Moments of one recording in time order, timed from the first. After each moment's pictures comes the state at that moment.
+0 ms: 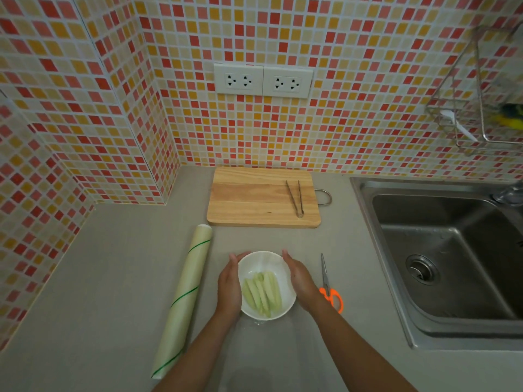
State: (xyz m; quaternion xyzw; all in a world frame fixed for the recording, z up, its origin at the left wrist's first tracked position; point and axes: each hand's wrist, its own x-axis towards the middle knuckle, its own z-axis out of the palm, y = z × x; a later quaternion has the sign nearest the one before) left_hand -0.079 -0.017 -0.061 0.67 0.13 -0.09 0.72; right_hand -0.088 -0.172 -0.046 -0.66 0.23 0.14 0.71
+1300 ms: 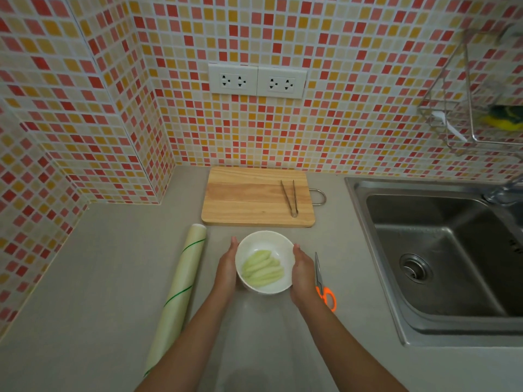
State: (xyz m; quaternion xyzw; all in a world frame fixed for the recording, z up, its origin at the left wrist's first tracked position) left_hand -0.049 -0.028 -0.040 0.60 0.23 -0.23 0.74; right_hand -0.081 -0.174 -0.051 -0.56 0.35 -0.03 0.75
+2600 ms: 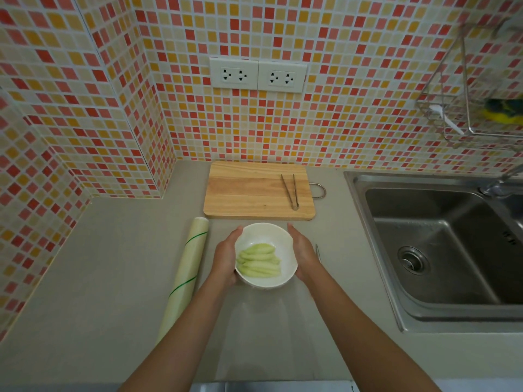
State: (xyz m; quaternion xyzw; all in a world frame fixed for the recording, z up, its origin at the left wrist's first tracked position) left_hand -0.045 -0.016 -0.030 0.54 0.23 -0.24 0.77; right_hand -0.067 -0.180 -0.016 -0.54 0.34 0.12 0.76
